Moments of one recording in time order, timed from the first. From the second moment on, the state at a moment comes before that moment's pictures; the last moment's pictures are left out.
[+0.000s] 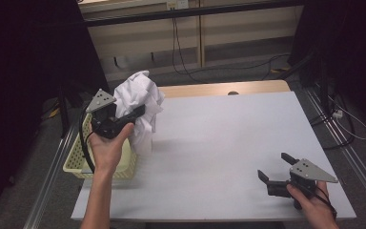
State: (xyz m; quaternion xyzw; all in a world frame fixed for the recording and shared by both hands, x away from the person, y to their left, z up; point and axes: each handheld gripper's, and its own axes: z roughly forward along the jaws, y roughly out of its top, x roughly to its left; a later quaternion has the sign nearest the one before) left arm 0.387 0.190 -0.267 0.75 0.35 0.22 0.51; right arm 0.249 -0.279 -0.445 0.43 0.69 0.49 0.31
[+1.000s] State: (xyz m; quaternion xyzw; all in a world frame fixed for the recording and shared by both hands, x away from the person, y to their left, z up) left arm 0.396 0.115 -0.291 0.79 0.31 0.19 0.50; right arm 0.252 -0.278 -0.447 0.44 0.69 0.49 0.31
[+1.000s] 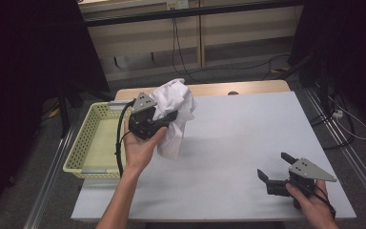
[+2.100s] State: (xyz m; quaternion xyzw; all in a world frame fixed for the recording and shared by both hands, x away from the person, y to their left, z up) left arm 0.427 0.036 -0.317 0.79 0.31 0.13 0.51; right arm 0.249 -0.279 -0.445 0.43 0.69 0.49 0.31
